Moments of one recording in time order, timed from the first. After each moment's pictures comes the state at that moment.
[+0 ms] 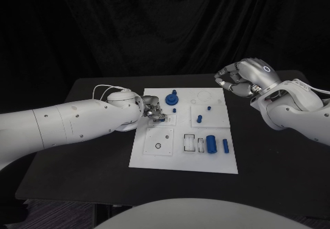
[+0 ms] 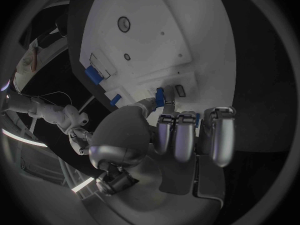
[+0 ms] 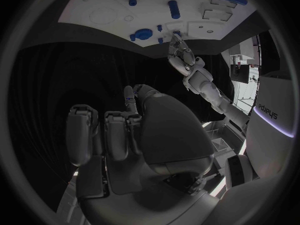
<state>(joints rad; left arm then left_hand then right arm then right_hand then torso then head) 1.29 -0.62 -0.21 1.39 -1.26 -0.02 -0.40 1.11 0.06 0.27 0.16 0.35 0.97 0.04 0.33 0.92 1.47 -0.02 1.57 1.31 1.47 -0.06 1.56 1.31 0.05 1.45 0.05 1.49 1.31 1.38 -0.96 -0.25 1.57 -1.53 -0.75 0.04 1.42 -0.04 0.26 0.25 0.44 0.97 0.11 0.21 0.15 1.47 0.02 1.57 1.31 1.47 -0.05 1.53 1.31 0.04 1.47 0.06 1.42 1.31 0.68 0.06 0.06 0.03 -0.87</state>
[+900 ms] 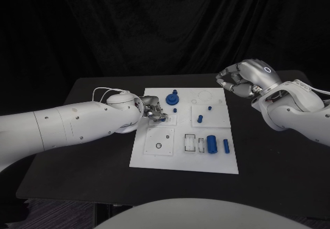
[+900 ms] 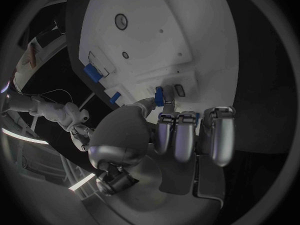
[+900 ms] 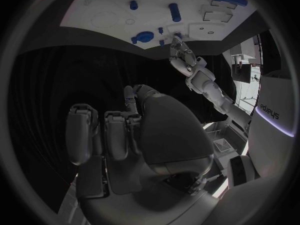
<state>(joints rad) 1.28 -0.63 -0.21 1.39 -1.26 -0.08 -0.39 1.10 0.06 0.28 0.16 0.35 0.98 0.04 0.33 0.93 1.47 -0.02 1.57 1.31 1.47 -0.06 1.56 1.31 0.05 1.44 0.05 1.48 1.31 1.38 -0.95 -0.25 1.56 -1.53 -0.73 0.02 1.43 -0.04 0.26 0.25 0.44 0.97 0.11 0.21 0.15 1.46 0.02 1.57 1.31 1.46 -0.05 1.53 1.31 0.04 1.47 0.06 1.41 1.31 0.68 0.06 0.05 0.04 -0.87</state>
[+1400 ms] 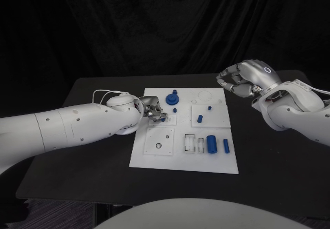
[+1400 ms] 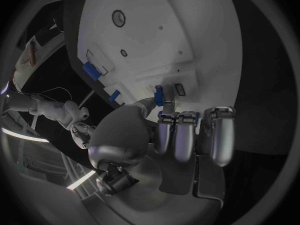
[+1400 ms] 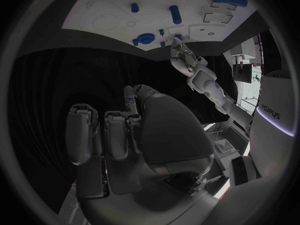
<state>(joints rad) 1.26 -0.63 -0.21 1.38 -1.26 -0.12 -0.38 1.10 0.06 0.29 0.17 0.35 0.99 0.04 0.33 0.94 1.47 -0.02 1.57 1.31 1.47 -0.06 1.56 1.31 0.05 1.44 0.05 1.48 1.31 1.38 -0.95 -0.25 1.56 -1.53 -0.72 0.01 1.43 -0.04 0.26 0.25 0.44 0.97 0.11 0.21 0.15 1.46 0.02 1.57 1.31 1.46 -0.05 1.53 1.31 0.04 1.47 0.06 1.41 1.31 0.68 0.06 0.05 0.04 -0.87</state>
